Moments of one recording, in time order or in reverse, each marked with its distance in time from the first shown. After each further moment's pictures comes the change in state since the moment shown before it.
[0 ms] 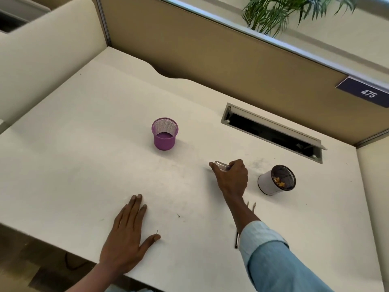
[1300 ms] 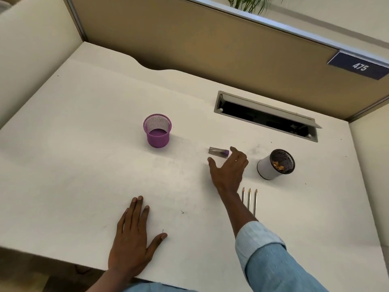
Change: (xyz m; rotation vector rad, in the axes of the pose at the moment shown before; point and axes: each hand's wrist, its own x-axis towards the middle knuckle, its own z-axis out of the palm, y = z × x) left_hand 0.001 -0.005 0.004 -0.010 0.033 0.012; right_hand -0.023 -0.009 0.014 -0.034 0.130 -0.079
